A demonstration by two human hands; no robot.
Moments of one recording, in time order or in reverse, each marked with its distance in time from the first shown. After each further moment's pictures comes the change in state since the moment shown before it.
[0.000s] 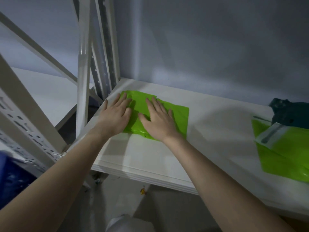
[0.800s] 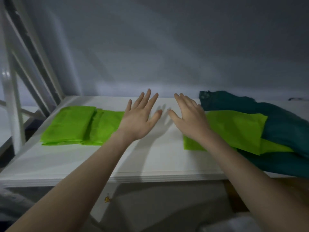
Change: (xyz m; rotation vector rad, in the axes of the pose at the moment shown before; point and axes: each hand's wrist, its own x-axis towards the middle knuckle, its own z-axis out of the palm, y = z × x) left_hand -0.035 0.247 0.021 -0.098 0.047 0.426; right_hand -0.154 0.163 -0.171 -0.146 0.305 0.206
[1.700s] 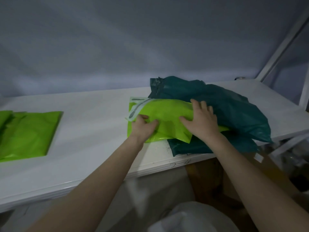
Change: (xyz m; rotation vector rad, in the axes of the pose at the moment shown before) left_hand 0.045 0.160 0.142 -1.009 -0.263 -0.606; right_hand -0.063 0.198 -0.046 -0.136 -0.005 0.450
